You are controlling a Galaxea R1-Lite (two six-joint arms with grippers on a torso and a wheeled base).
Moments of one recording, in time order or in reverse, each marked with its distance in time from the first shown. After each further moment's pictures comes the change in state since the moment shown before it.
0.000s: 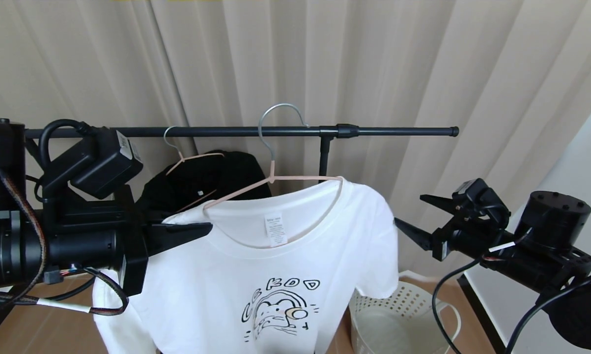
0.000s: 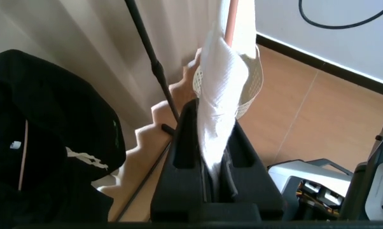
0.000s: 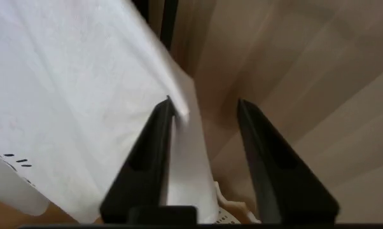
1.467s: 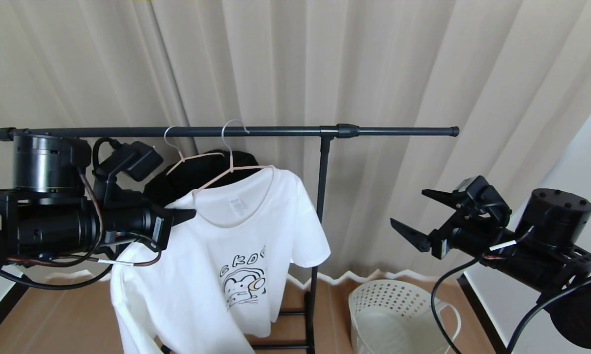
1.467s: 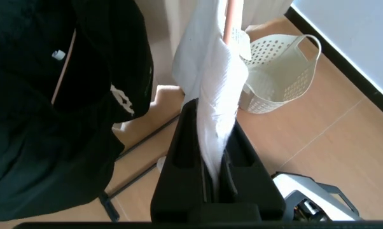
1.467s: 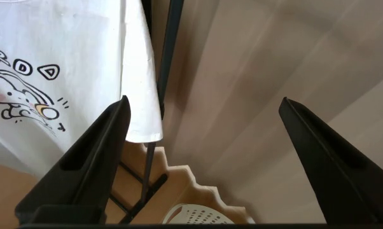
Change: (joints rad) left arm 0.166 0.239 -0.022 -0.137 0.173 -0.184; right arm 0.013 -0.013 -0.008 0.008 -0.003 -0.001
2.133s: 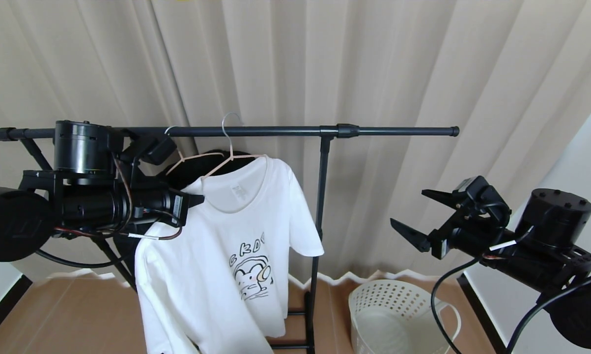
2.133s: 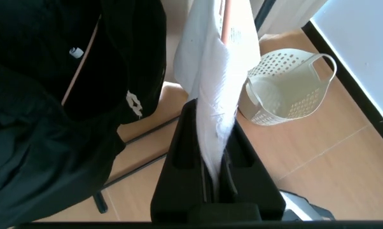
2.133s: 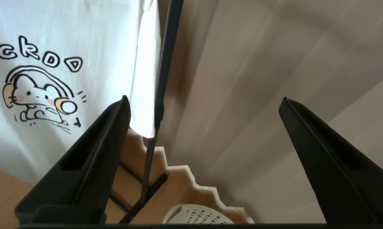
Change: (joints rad) left arm -0.002 0.131 -0.135 -0.001 0.059 -0.105; right arm -0.001 0.000 0.000 0.000 0.000 0.000
